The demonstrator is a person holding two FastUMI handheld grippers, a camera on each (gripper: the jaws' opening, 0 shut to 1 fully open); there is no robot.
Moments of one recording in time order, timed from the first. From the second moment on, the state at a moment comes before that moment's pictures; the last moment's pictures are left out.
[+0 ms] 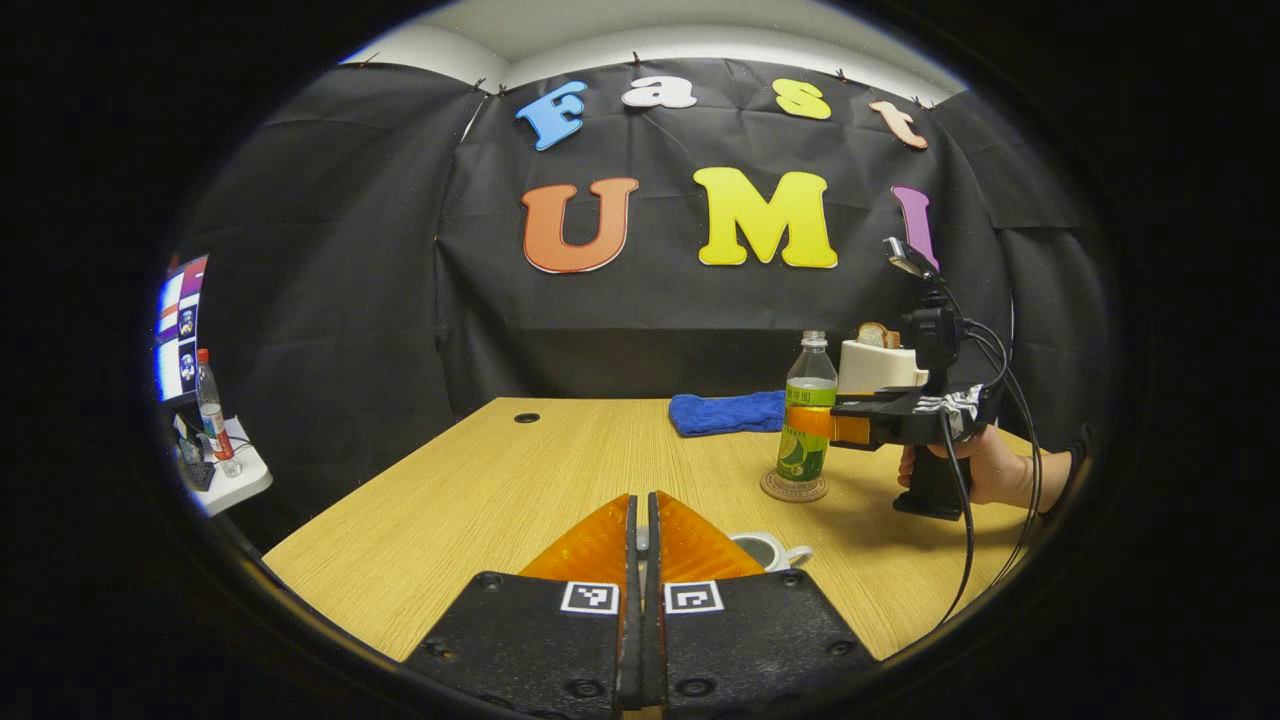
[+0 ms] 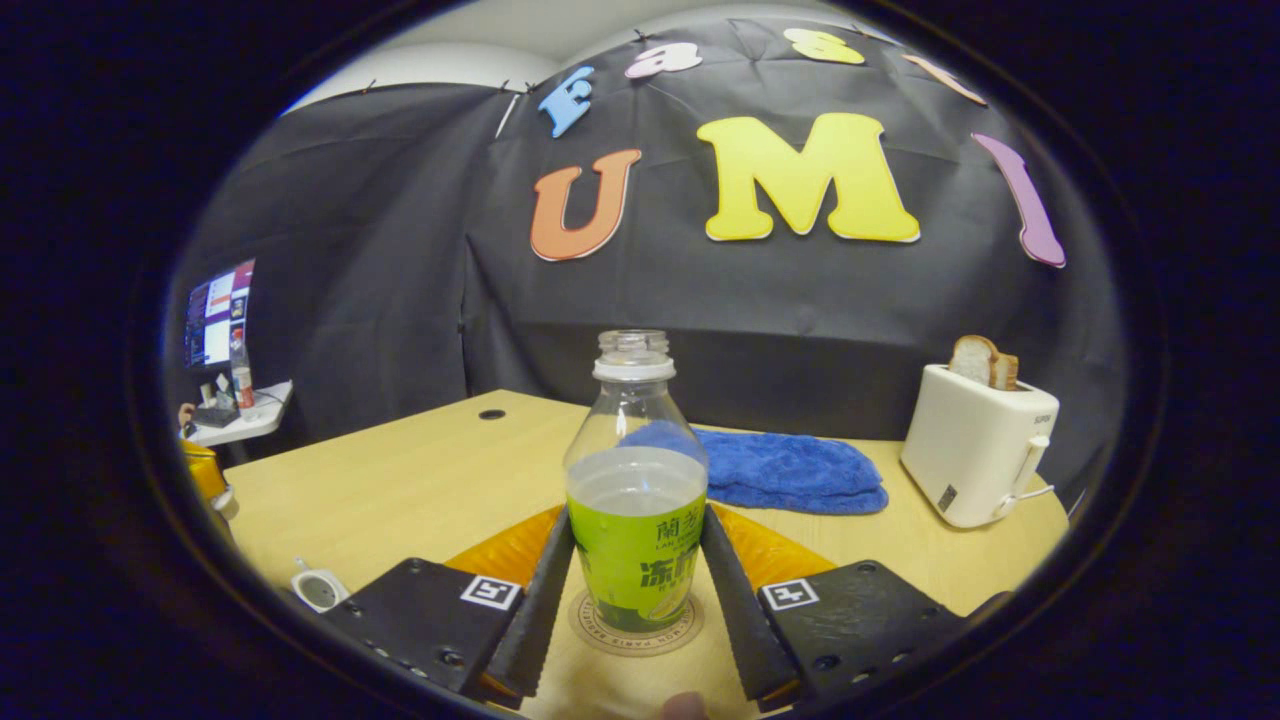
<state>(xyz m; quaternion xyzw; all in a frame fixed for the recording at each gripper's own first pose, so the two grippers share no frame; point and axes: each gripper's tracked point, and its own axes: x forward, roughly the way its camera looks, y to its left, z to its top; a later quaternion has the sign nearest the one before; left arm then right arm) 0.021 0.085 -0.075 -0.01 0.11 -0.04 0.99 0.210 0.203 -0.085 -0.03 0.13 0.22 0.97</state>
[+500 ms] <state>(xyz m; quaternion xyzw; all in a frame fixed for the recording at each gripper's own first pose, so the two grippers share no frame) 0.021 0.071 -0.074 -0.03 0.10 -0.05 0.99 0.178 0.184 -0.051 -0.06 0.06 0.20 0.98</state>
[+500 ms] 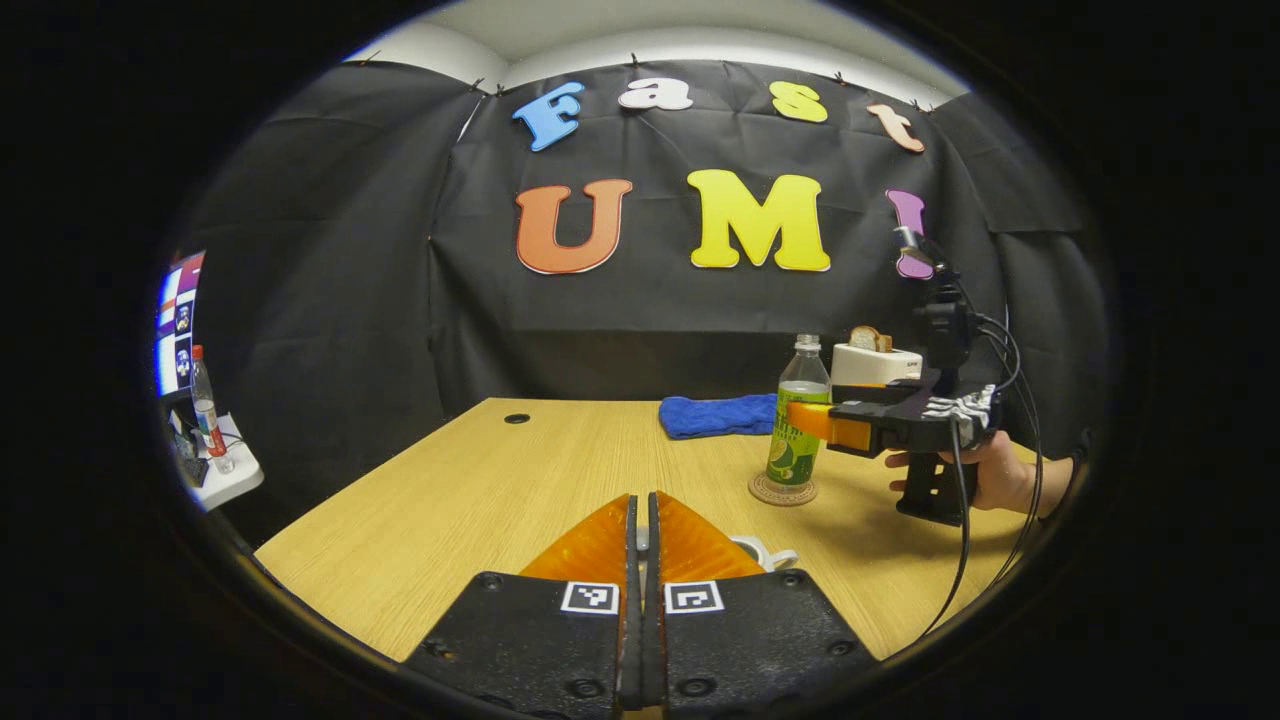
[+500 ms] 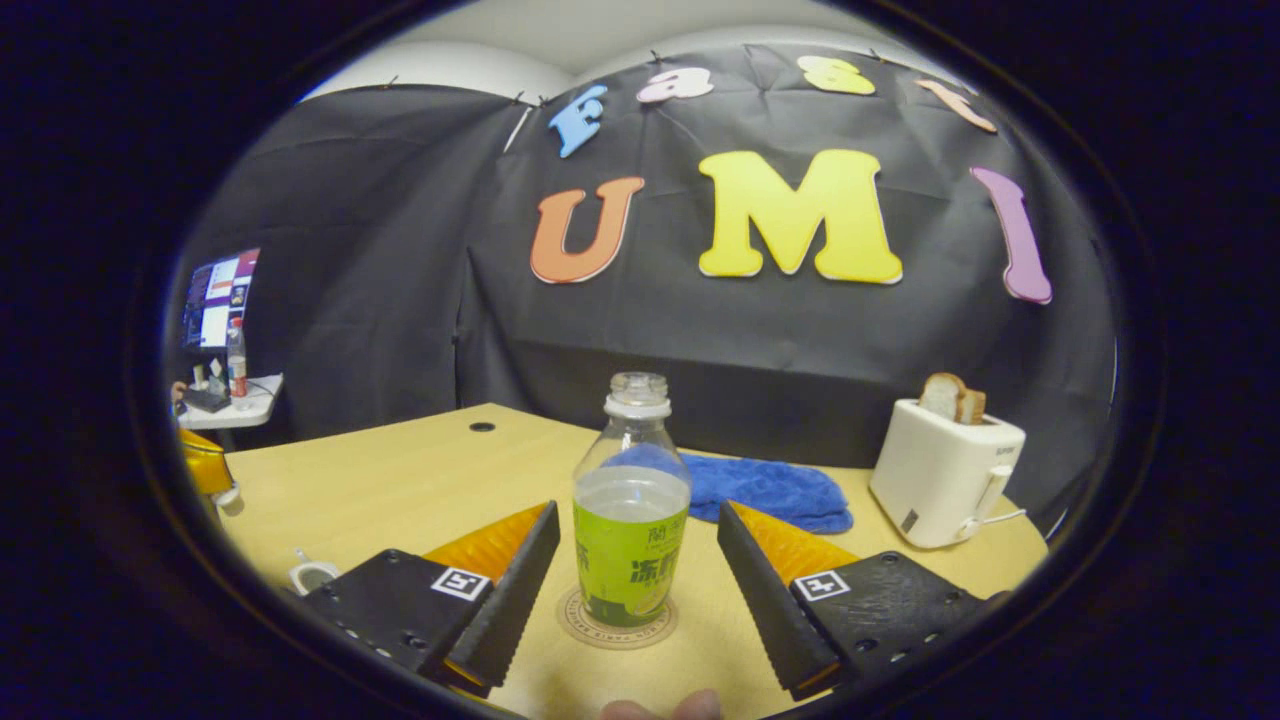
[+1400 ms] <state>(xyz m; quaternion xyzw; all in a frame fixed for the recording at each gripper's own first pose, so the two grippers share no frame) 0.055 0.010 -0.103 -0.04 0.11 -0.08 0.99 0.057 0.067 -0.040 -0.05 0.02 0.11 0.99</state>
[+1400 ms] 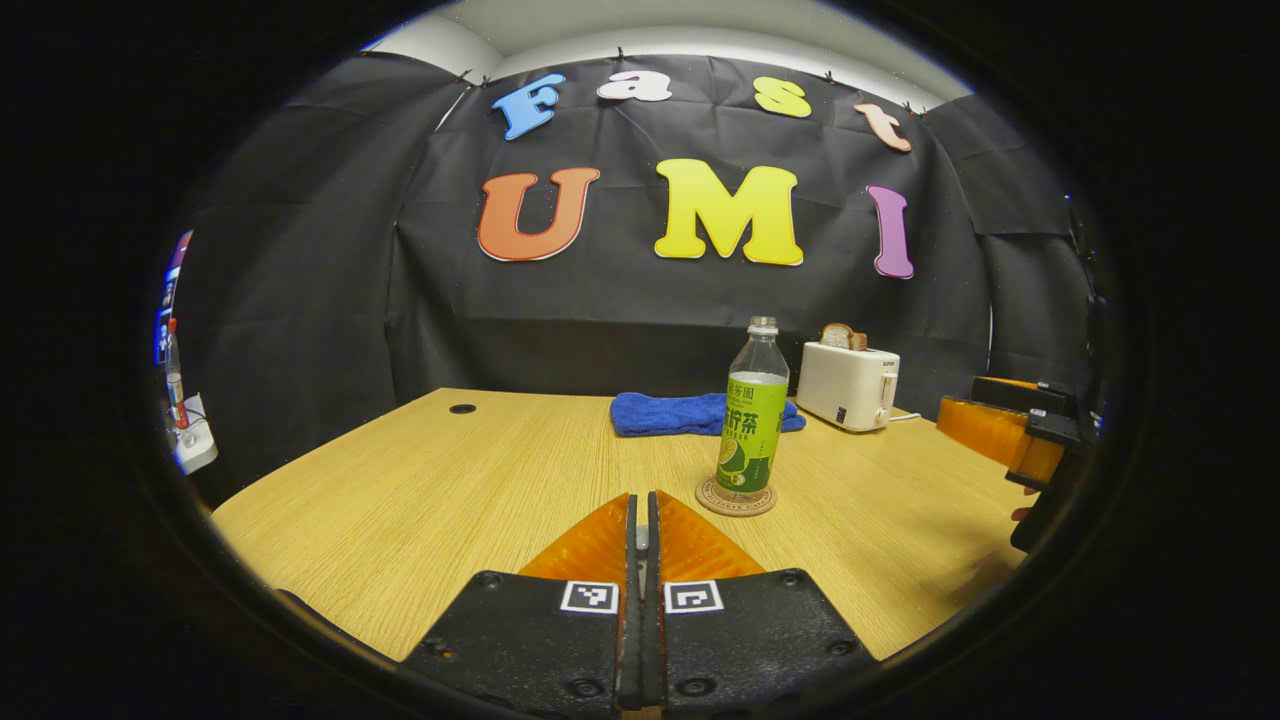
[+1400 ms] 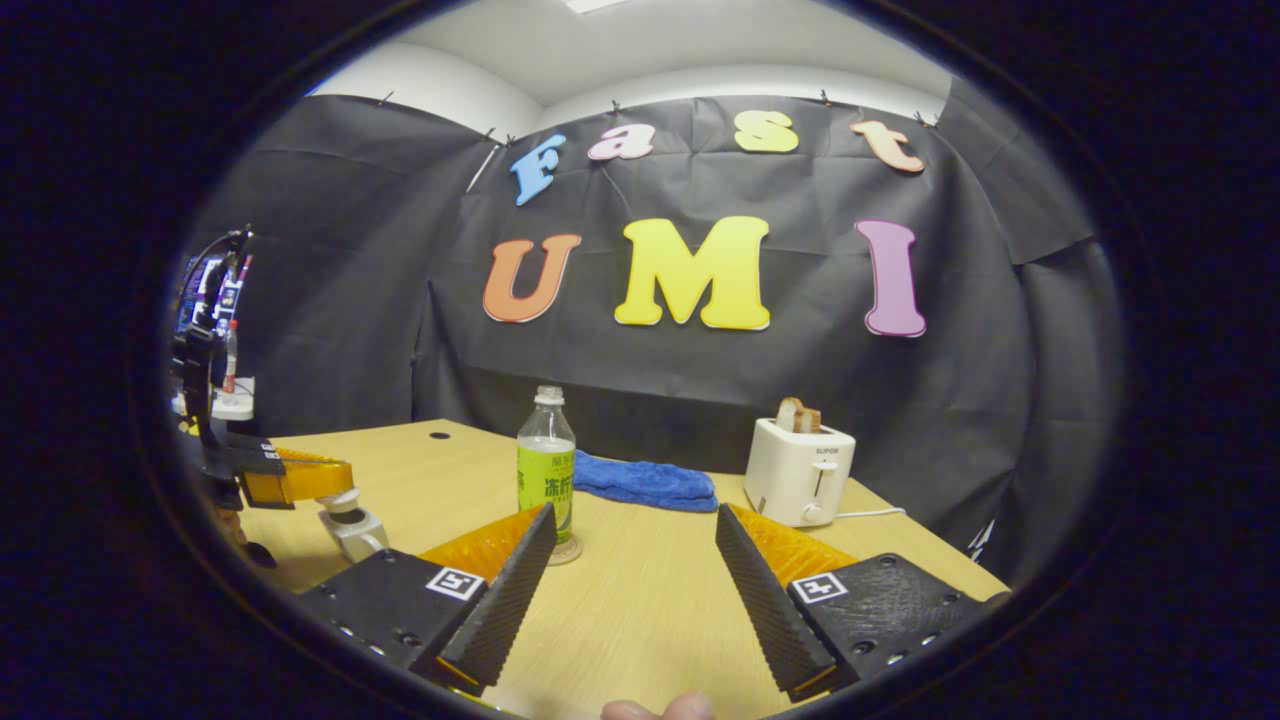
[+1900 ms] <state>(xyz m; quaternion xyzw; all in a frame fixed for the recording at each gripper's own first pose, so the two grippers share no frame) 0.057 0.013 -0.118 -0.04 0.12 -0.07 0.99 0.054 0.060 -0.060 -0.01 0.05 0.11 0.99</state>
